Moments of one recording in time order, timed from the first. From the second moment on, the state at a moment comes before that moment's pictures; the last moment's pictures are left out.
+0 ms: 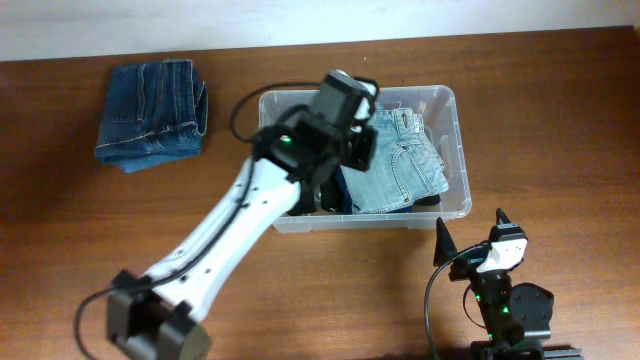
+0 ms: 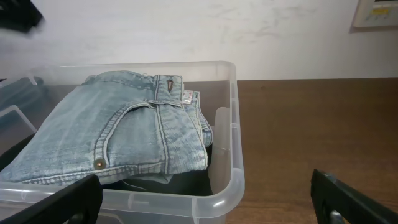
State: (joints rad) left arm -0.68 1.81 1.68 -0.73 0.08 -0.27; right arm -0.04 0.01 0.05 -0.15 -0.13 0.04
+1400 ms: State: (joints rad) left arm -0.40 1.92 2.16 -1.13 -0.23 -0.13; right arm -0.04 0.01 0.05 -0.15 -0.13 0.04
